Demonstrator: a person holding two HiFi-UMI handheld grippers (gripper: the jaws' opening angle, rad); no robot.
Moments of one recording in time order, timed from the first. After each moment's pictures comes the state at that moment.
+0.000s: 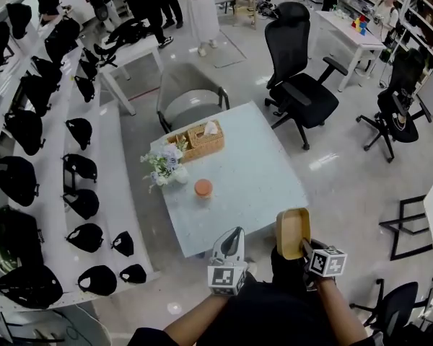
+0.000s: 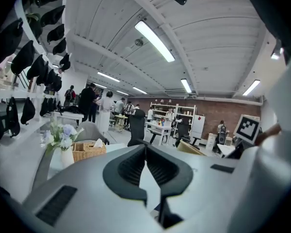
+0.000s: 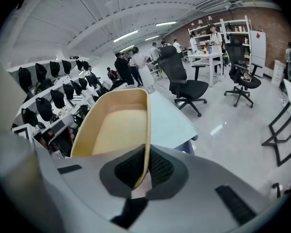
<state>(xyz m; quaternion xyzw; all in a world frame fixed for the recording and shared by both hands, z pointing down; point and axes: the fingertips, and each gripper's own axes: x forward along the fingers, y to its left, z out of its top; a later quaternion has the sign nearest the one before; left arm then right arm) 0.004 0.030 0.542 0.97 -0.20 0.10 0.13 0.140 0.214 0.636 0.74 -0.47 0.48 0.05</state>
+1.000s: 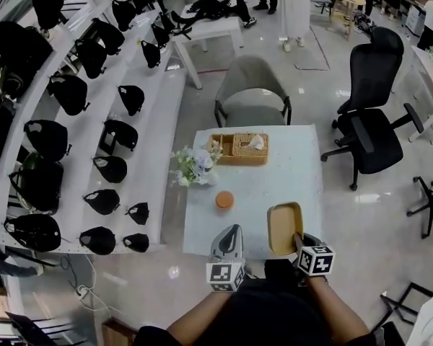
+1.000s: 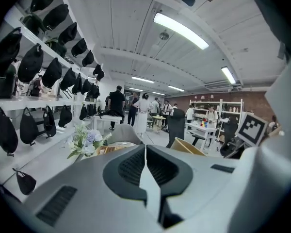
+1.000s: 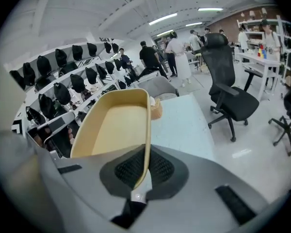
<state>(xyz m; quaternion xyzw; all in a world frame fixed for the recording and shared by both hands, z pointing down) 0.080 -0.090 0.551 0.88 -0.45 0.11 0.14 0.258 -0.002 0.658 0.60 -0.65 0.45 0.15</state>
